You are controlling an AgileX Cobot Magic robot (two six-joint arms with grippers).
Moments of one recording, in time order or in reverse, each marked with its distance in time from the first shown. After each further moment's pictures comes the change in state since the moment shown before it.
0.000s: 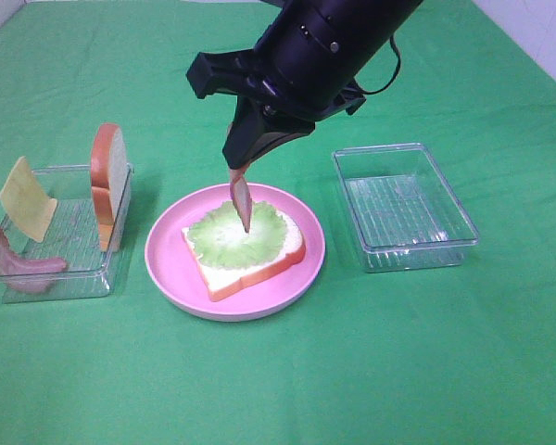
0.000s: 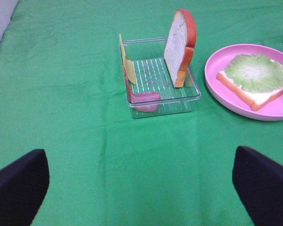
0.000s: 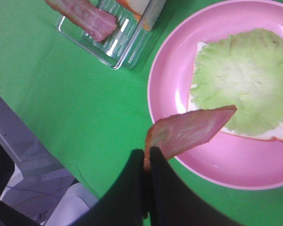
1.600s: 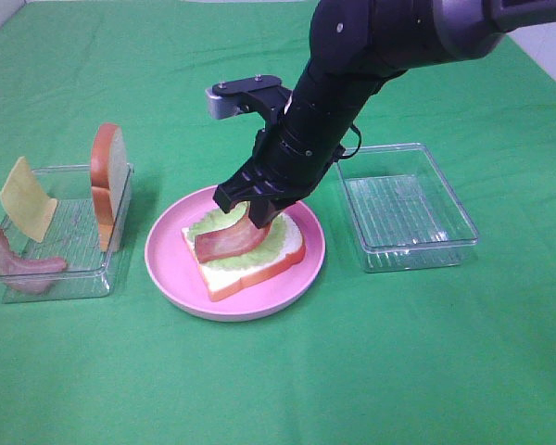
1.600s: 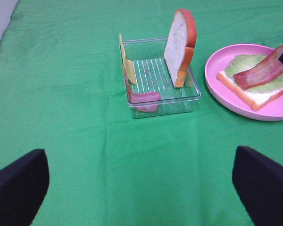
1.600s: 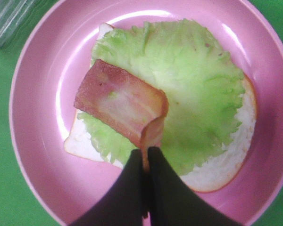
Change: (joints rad) left arm 0.000 0.000 0.000 0.000 0.000 0.000; right arm 0.000 0.266 -0.009 -0.237 -0.186 -0.111
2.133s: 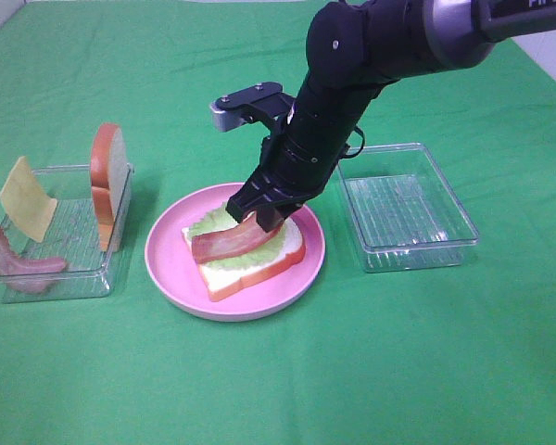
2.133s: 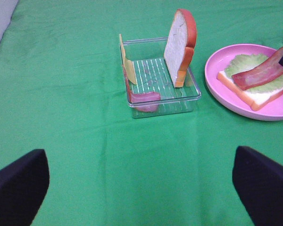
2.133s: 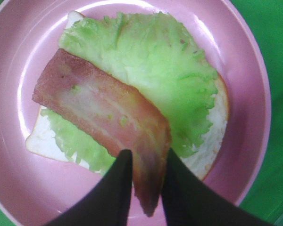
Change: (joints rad) left arm 0.000 0.000 0.000 0.000 0.000 0.000; right arm 0.000 0.014 0.000 -0.100 -0.024 0.007
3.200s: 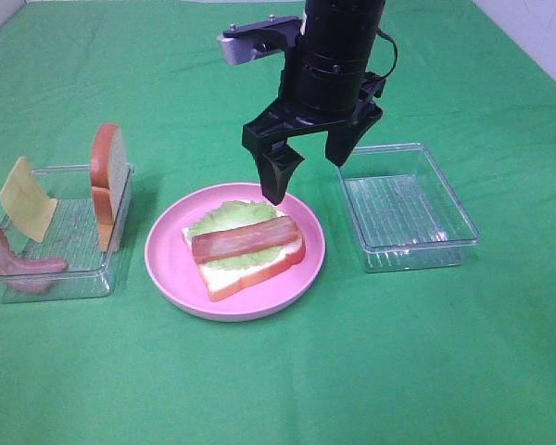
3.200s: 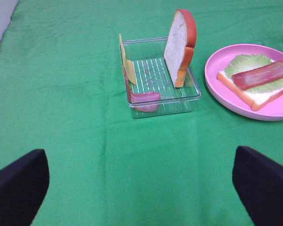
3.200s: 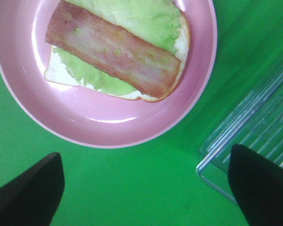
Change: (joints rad) left arm 0.000 0.000 0.000 0.000 0.000 0.000; right arm 0.000 -0.040 -0.290 -0.129 0.527 0.158
